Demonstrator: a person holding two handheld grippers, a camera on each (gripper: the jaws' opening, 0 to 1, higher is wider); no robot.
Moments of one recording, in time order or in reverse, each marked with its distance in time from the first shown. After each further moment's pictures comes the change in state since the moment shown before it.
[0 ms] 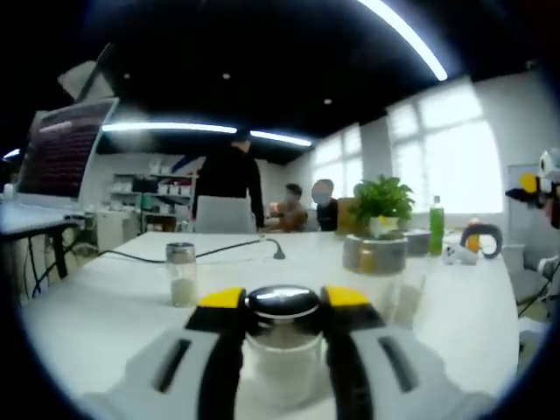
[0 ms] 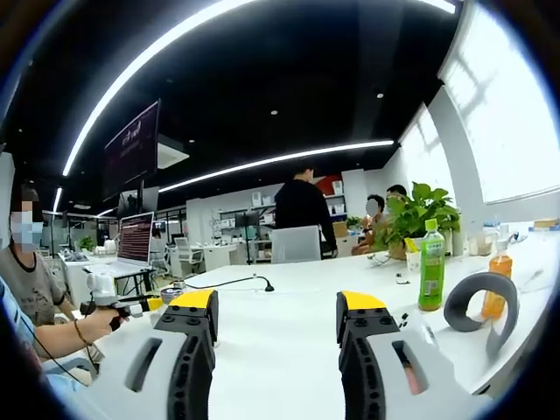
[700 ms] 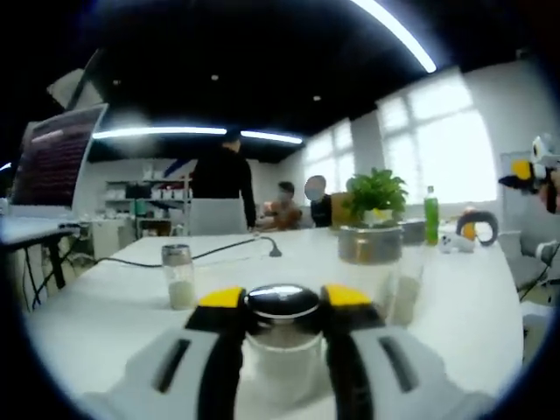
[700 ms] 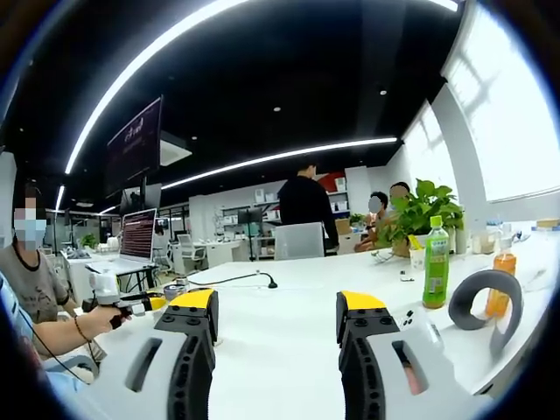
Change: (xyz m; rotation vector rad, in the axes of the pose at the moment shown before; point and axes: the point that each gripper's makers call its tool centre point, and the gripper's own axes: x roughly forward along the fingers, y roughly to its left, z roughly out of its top) left arm -0.006 0.000 -0.001 0.043 0.009 -0.045; right arm 0.005 0.009 -0.008 -0.003 0.020 0.016
